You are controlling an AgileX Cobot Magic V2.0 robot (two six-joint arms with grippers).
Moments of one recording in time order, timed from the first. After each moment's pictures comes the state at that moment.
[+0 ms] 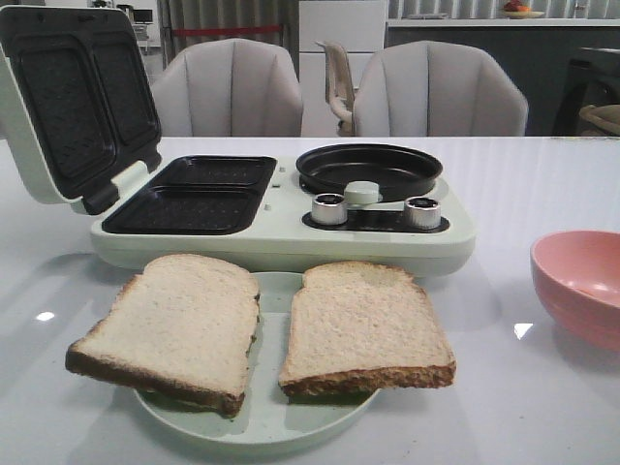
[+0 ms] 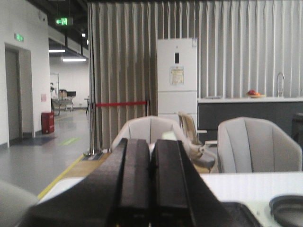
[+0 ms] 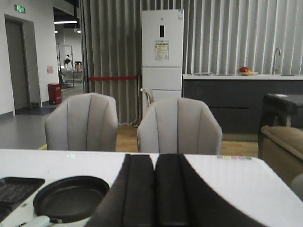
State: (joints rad) left arm -0.08 0.00 -0.24 0.01 -0.01 -0.01; right arm -0.02 0.00 -0.33 0.08 0.16 -0.06
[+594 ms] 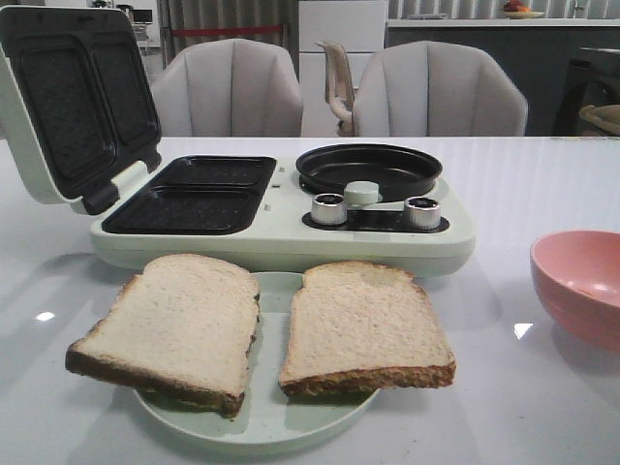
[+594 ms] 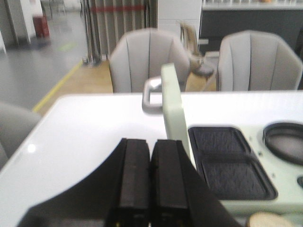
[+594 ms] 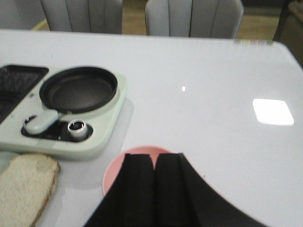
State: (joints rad) left arm -0.08 0.37 -0.58 -0.01 0.43 -0.01; right arm -0.02 0.44 -0.60 0.08 0.60 -0.06
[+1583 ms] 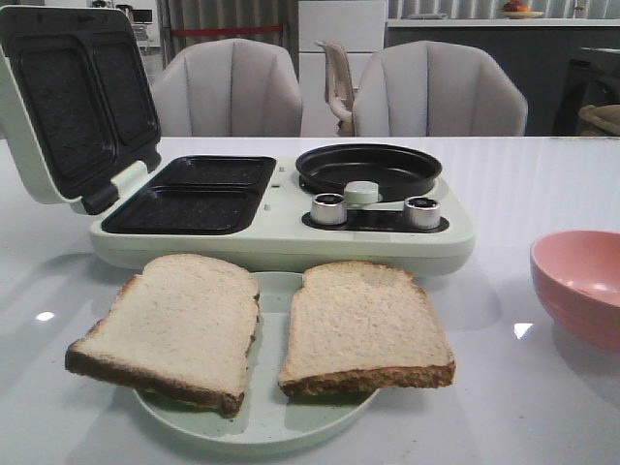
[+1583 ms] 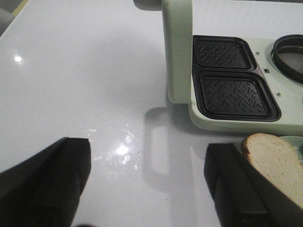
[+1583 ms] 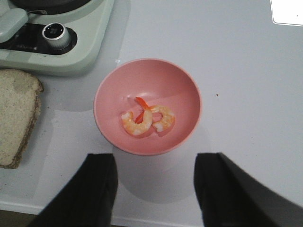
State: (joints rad) left arm -0.08 0.53 -0.53 -0.07 0.53 0.00; right arm -0.02 0.68 -0.60 0.08 0.70 -0.06
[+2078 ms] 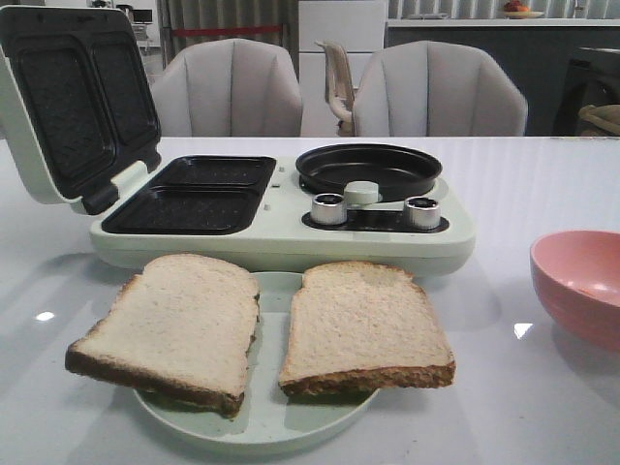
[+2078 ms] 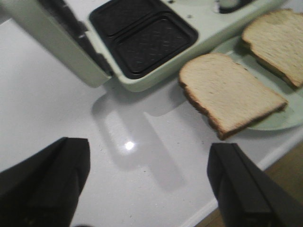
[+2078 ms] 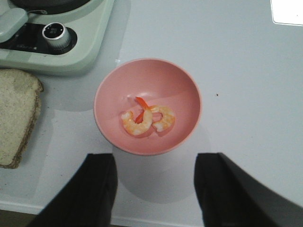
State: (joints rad) left arm -0.39 0.53 -0.53 -0.07 0.65 0.44; right arm -0.02 0.68 -0.60 0.08 0.70 -0.06
